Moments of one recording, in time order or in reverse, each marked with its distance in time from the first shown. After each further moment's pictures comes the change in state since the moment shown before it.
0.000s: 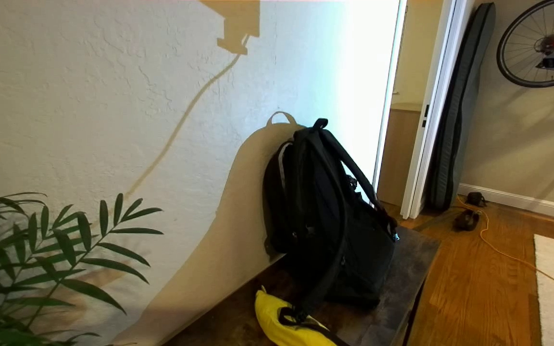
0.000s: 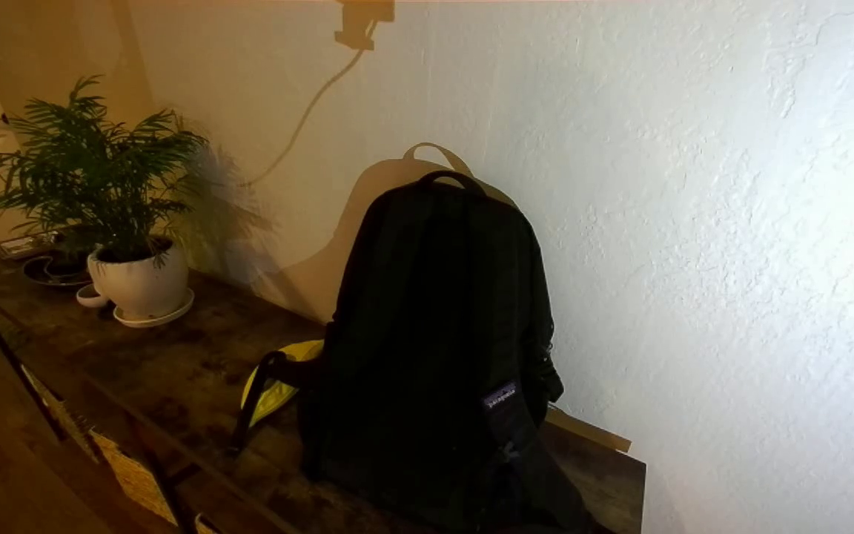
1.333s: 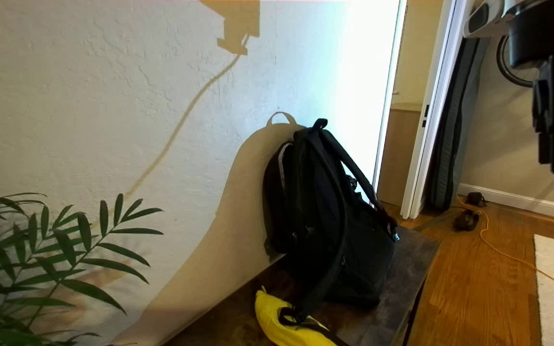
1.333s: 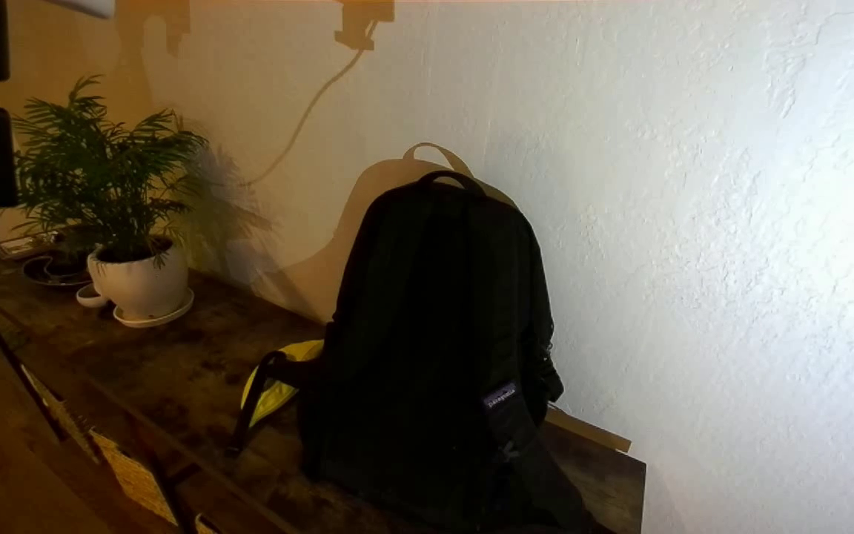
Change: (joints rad) arm -0.052 0.290 -0.004 -0.094 -0.026 0.384 -0.004
